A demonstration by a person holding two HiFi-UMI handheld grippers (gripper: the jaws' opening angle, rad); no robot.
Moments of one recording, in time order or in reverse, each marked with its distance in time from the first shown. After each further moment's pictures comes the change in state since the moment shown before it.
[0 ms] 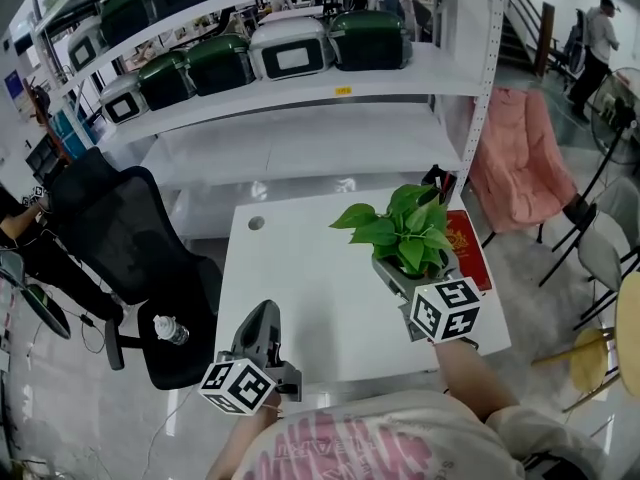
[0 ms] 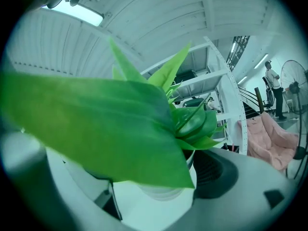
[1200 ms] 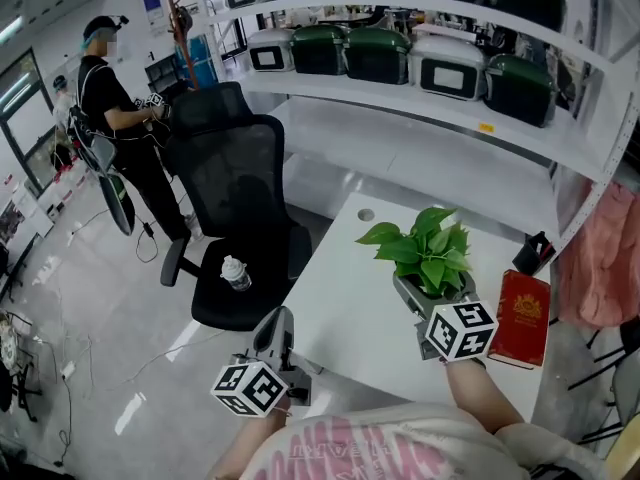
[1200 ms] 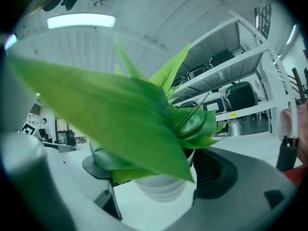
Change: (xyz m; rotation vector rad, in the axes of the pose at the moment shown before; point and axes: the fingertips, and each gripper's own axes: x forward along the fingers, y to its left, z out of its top) left arm -0.138 0.062 0.047 -0.018 -0.262 0.392; right arm 0.068 0.154 -0.008 -0.028 0.090 0.401
